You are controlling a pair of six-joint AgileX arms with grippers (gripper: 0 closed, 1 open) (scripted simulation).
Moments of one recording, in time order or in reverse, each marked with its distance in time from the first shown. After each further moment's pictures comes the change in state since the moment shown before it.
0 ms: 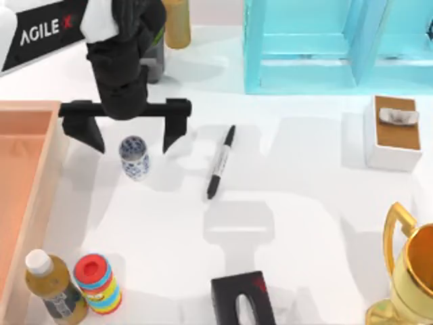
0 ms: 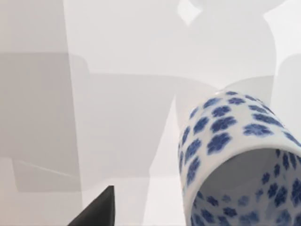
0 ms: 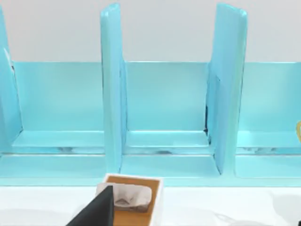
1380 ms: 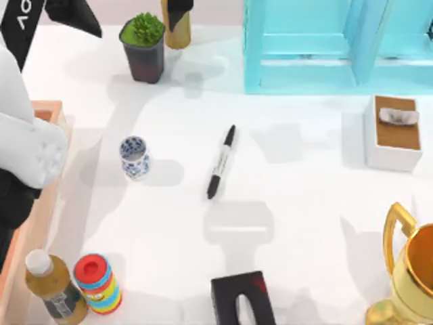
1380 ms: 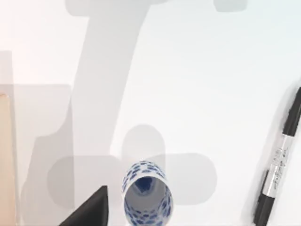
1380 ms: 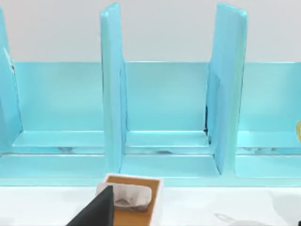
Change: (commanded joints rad) left arm -0.004 0.200 0.970 -0.770 0.002 -0.003; right arm 0.000 0.000 0.000 0.000 0.000 0.000
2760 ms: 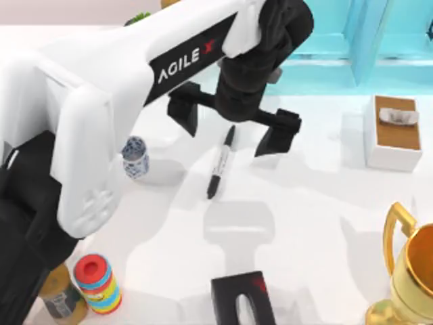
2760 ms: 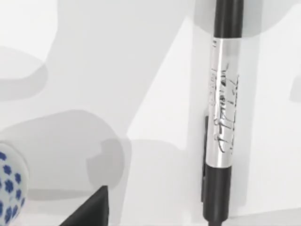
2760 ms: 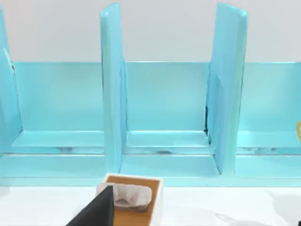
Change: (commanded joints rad) left arm -0.320 0.059 -0.463 0.546 -0.175 -0.042; right arm 0.000 0.000 0.000 0.000 0.000 0.000
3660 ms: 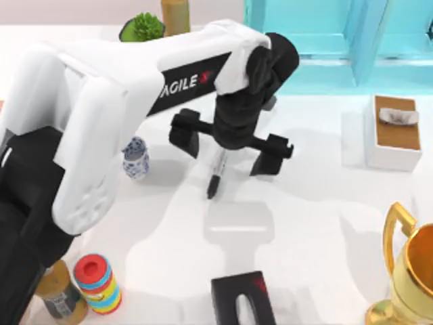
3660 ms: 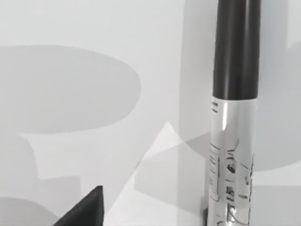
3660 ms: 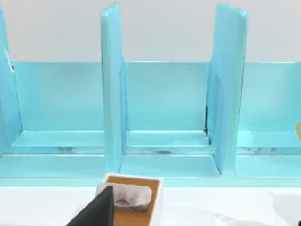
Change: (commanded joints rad) left arm 0.034 0.062 -0.268 0.344 0.000 0.039; right arm 0.000 0.000 0.000 0.000 0.000 0.000
